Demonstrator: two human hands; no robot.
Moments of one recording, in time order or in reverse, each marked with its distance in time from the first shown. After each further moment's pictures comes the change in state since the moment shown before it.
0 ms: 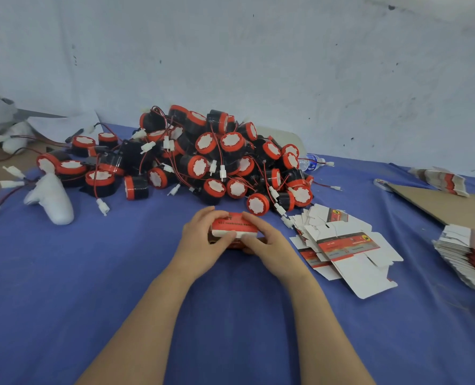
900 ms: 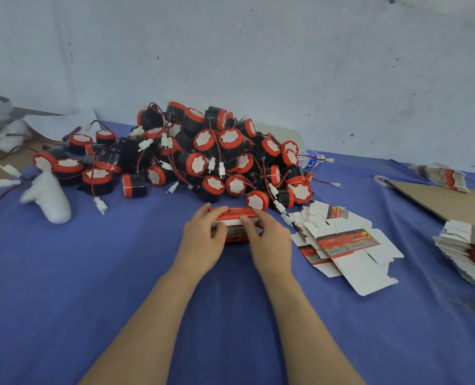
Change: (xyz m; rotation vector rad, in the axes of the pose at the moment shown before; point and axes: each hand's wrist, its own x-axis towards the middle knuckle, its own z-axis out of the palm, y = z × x) left_hand 0.003 0.005 0.009 0.056 0.064 -0.024; right_hand 0.009 0.000 0.020 -0.353 0.451 -0.059
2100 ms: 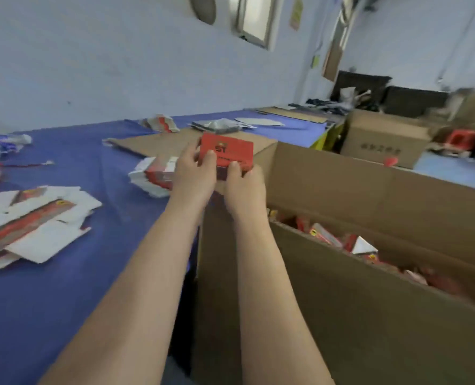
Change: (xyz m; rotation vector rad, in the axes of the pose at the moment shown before) left_hand -0.172 0.364 0.210 -0.773 -0.585 0.143; right_hand -0.165 -0.008 -0.388 0.057 0.855 0.499
